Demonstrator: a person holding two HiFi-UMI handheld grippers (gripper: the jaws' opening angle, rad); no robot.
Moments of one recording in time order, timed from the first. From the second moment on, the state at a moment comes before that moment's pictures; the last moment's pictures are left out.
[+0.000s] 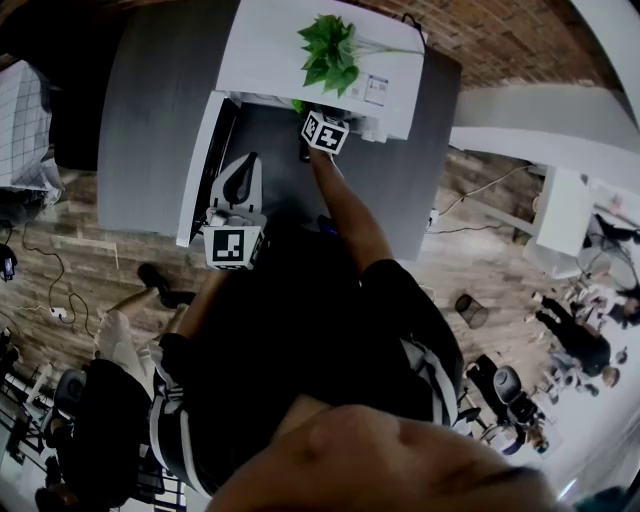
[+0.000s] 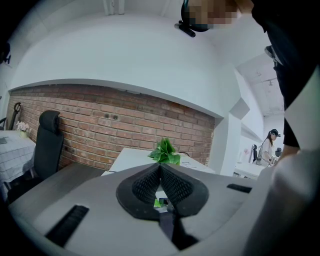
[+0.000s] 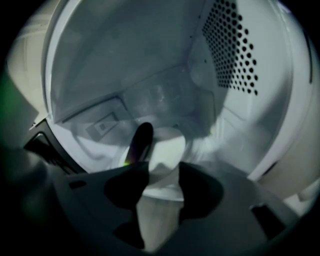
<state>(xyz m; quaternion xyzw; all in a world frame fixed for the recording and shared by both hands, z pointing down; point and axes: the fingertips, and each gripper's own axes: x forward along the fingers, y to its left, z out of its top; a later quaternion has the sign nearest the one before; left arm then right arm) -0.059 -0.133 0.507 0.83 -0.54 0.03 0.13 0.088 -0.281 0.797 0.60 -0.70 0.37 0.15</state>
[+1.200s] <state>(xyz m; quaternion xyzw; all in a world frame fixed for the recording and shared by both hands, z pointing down) -0.056 -0.132 0.507 0.84 -0.53 0.03 0.12 0.079 -0.253 0.779 0.58 -0.74 0.29 0.20</state>
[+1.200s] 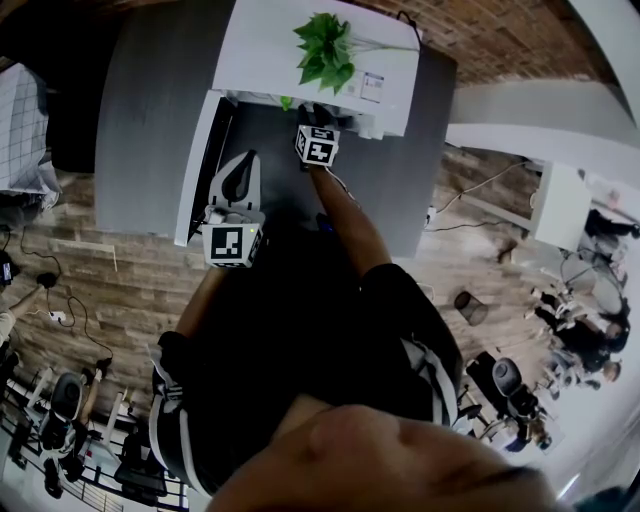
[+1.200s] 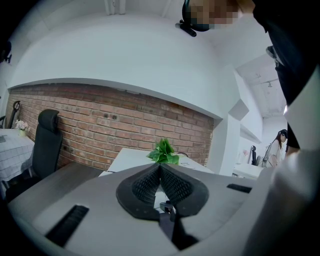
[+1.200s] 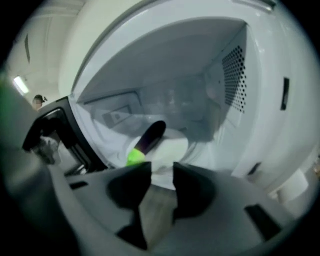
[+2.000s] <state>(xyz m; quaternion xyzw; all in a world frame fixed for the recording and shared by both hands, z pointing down) -0.061 -0.137 0.512 0.83 -0.54 0.03 0.13 0.065 -0.259 0.791 0.56 -0.74 0.29 0.22</state>
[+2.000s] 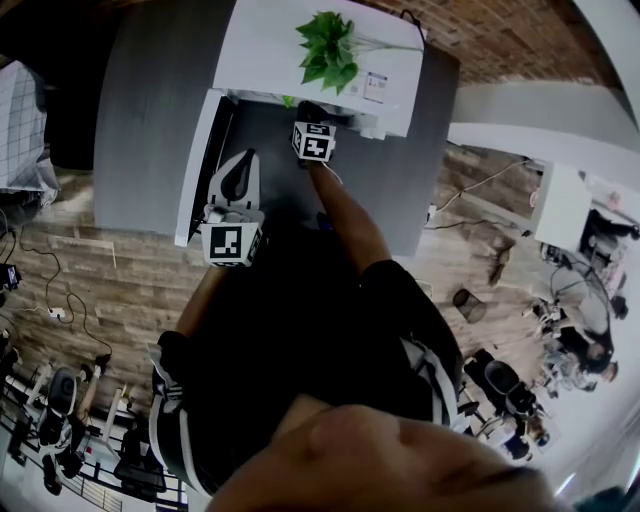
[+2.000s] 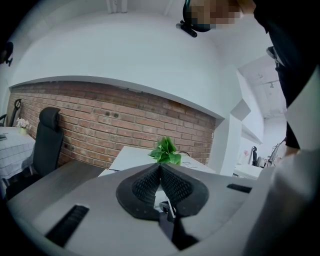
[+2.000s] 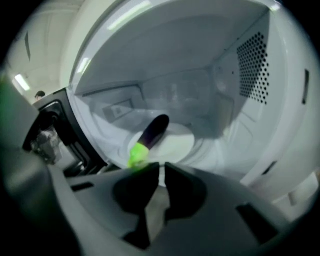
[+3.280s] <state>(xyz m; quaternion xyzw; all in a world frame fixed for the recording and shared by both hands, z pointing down) -0.063 -0.118 0.495 0.83 -0.54 0.02 0.10 0.074 -0.227 0.763 0.56 -0.74 0.31 0.18</state>
